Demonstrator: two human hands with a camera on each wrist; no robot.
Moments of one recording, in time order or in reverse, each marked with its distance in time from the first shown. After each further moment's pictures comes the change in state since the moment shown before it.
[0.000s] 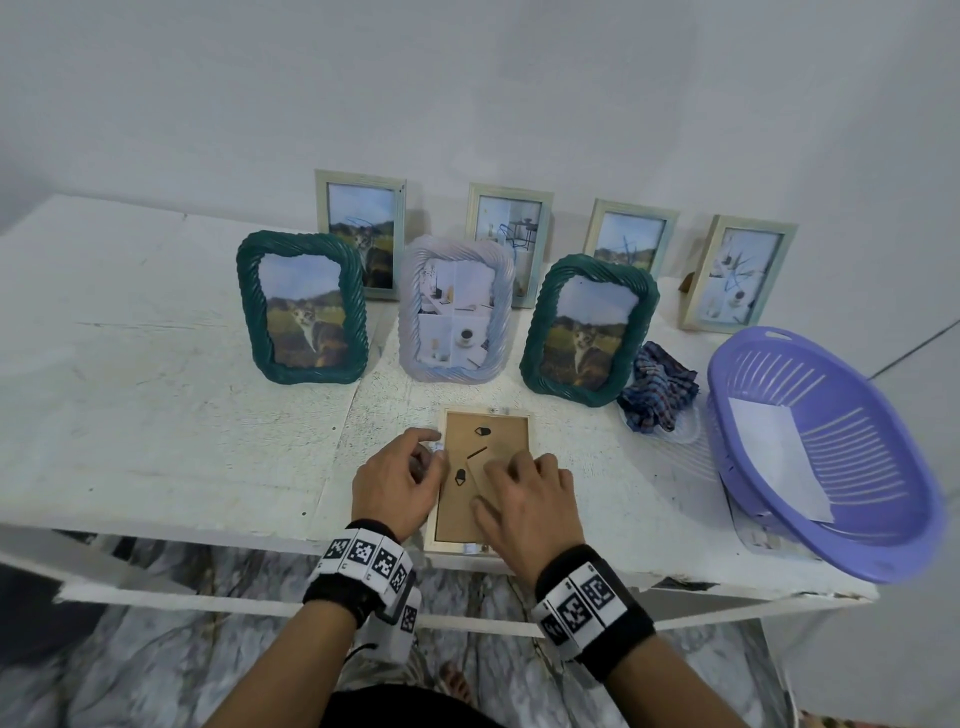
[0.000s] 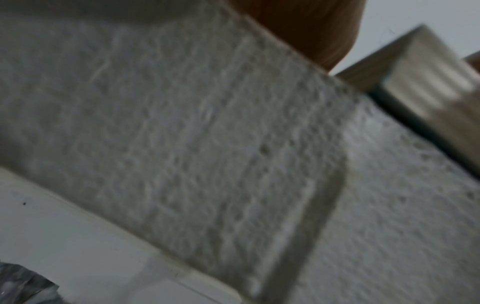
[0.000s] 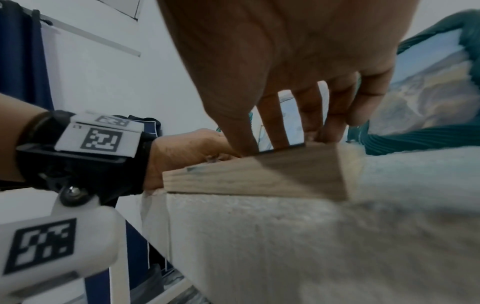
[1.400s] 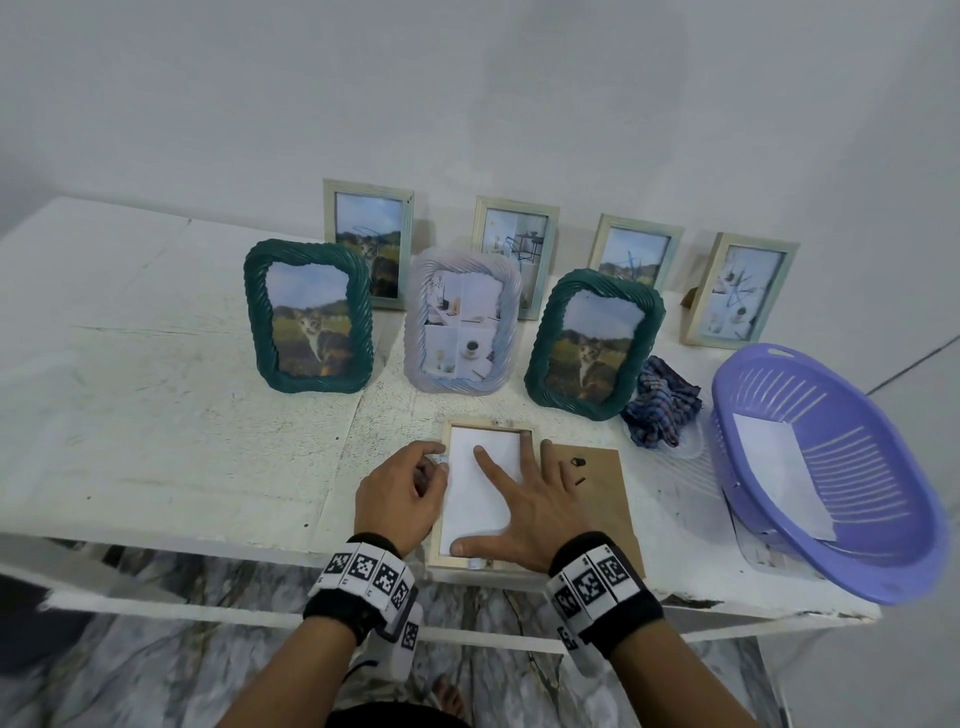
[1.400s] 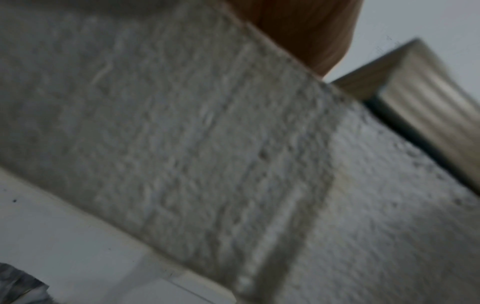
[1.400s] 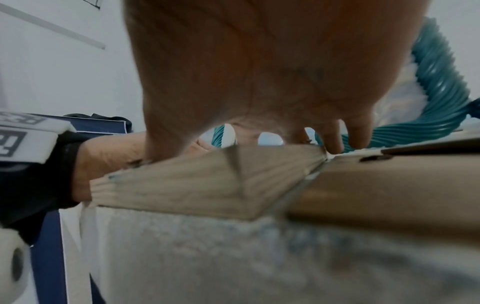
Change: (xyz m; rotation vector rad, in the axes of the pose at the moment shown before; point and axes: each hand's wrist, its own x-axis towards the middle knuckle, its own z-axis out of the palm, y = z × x) left_hand -0.001 -0.001 -0.002 -0.029 -0.025 -0.007; right_hand 0.026 0.021 0.014 0.031 -0.428 -0.002
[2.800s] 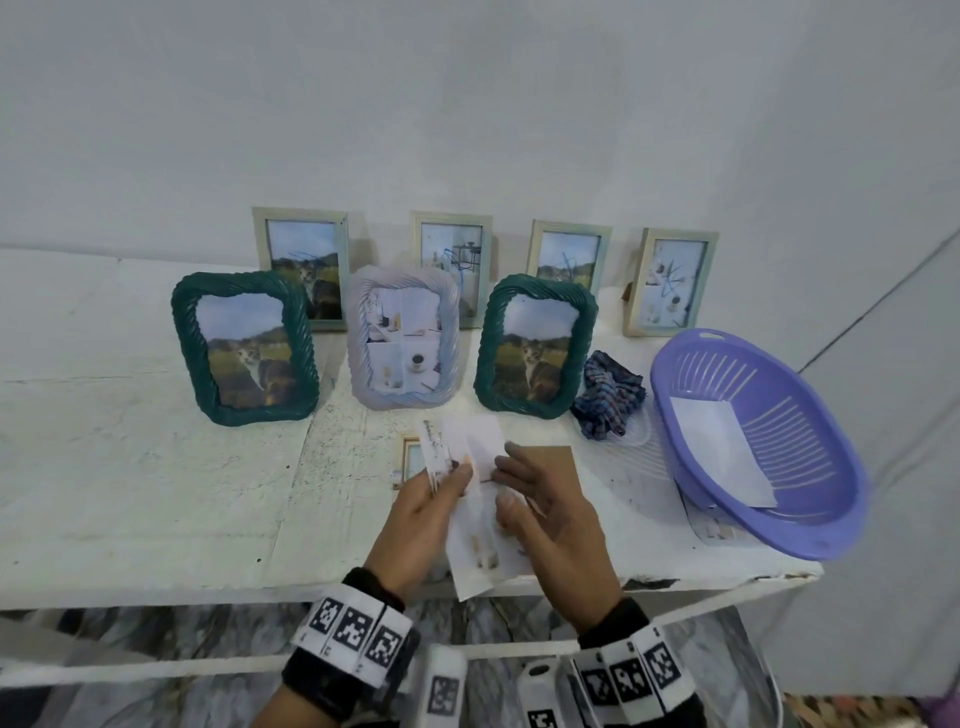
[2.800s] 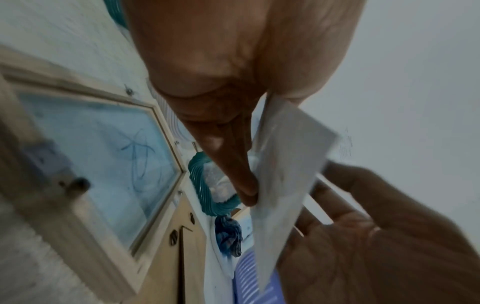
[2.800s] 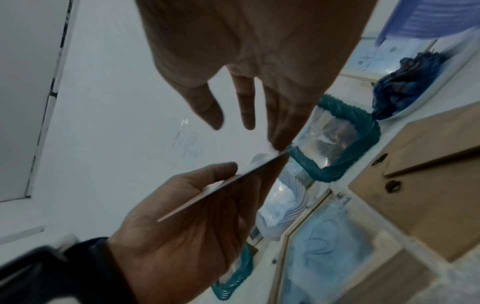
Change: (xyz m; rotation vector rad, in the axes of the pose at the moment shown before) left_hand -0.026 0.098 -0.007 -0.837 -0.391 -0.228; right_hand -0.083 0.011 -0.025 1.289 0.573 -0.124
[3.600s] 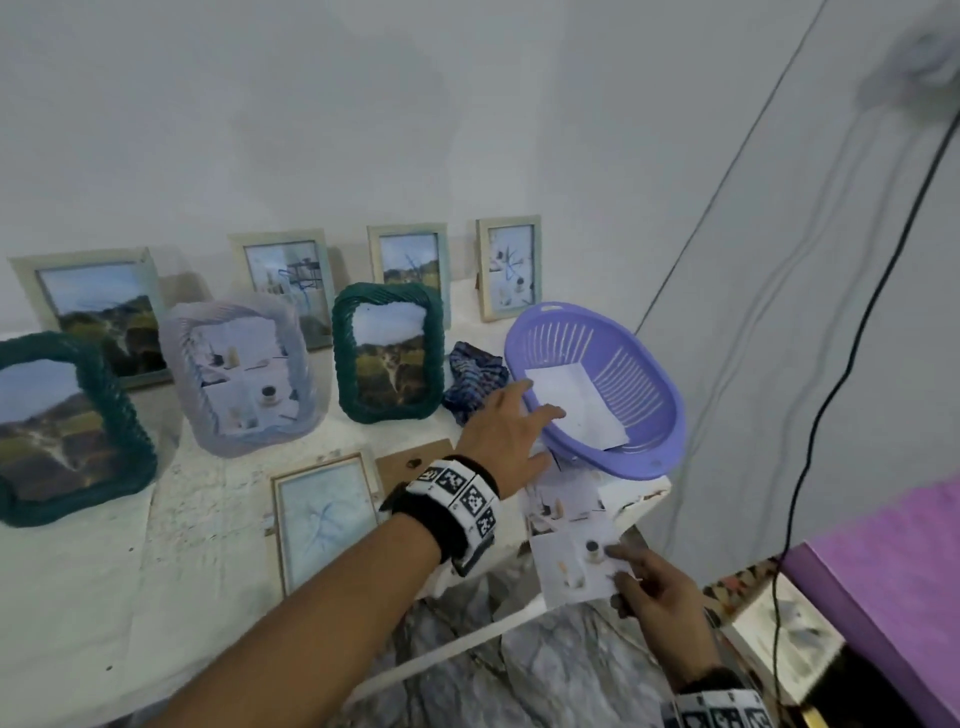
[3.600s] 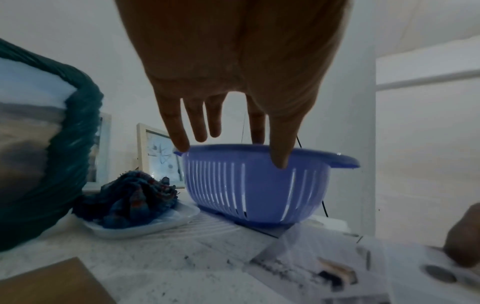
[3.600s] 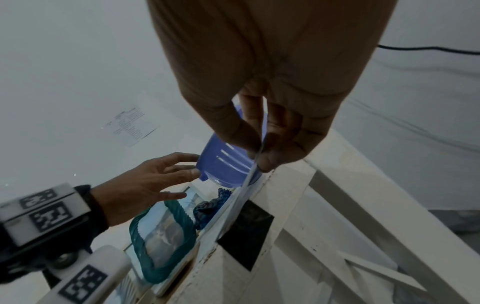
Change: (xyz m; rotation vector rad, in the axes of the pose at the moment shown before) left_hand 0.079 0.000 0.169 1.312 -0.555 0.647; right_hand -0.134 0.069 -0.149 -0.155 0.615 0.428
